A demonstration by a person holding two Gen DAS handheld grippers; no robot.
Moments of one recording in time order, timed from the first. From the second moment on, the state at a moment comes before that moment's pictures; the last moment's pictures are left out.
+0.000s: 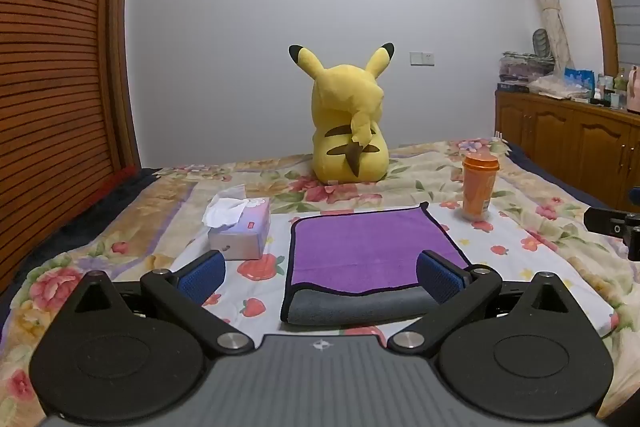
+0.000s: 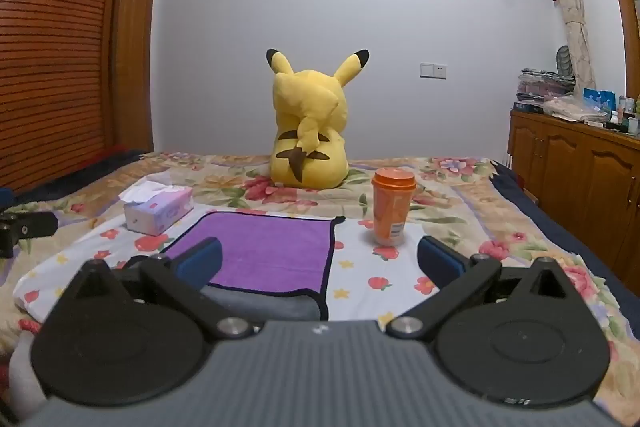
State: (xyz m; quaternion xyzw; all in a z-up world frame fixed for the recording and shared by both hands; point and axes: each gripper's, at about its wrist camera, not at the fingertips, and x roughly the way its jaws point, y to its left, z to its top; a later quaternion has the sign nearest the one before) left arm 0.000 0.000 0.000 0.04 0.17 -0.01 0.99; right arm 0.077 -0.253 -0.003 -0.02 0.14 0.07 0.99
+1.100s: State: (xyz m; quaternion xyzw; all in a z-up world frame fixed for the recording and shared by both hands) left arm 0.000 0.000 0.000 0.04 0.16 -0.01 0.99; right arm 0.079 -0.262 -0.002 -0.02 0.14 0.06 0.99
